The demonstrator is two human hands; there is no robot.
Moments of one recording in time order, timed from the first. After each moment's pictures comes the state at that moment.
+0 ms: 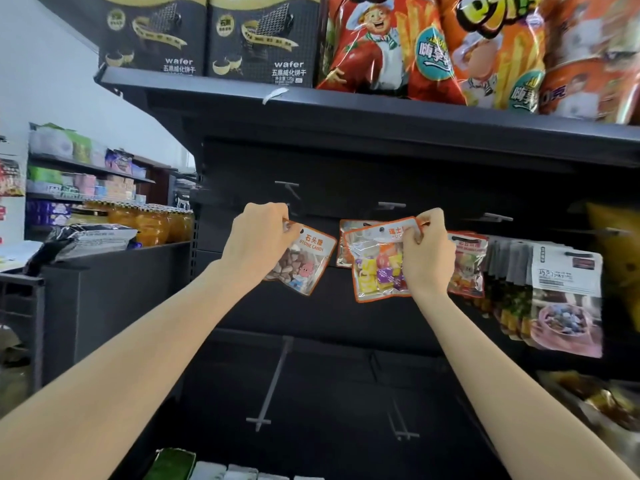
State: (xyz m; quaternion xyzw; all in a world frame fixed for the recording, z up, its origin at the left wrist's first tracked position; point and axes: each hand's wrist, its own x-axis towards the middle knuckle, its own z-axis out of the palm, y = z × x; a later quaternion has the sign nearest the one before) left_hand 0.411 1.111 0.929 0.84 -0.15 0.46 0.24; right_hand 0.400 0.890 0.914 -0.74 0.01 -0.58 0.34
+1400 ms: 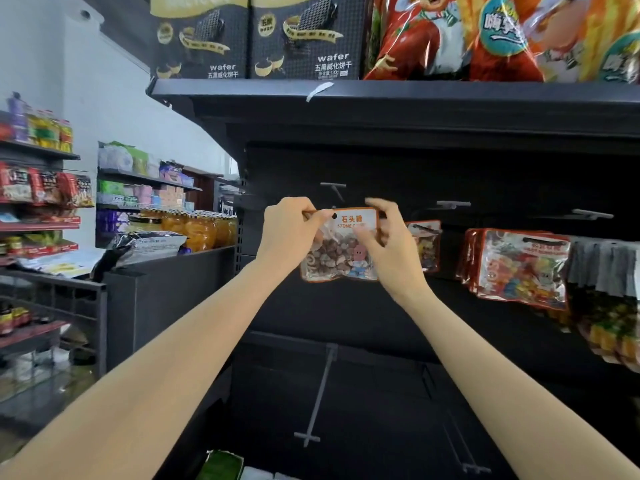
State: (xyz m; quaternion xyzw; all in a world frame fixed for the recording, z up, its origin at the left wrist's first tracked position) left_hand 0.444 1.132 0.933 0.79 -0.16 0.45 0.38; right_hand 0.431 0.974 0.908 -0.74 -0.26 -0.39 0.49
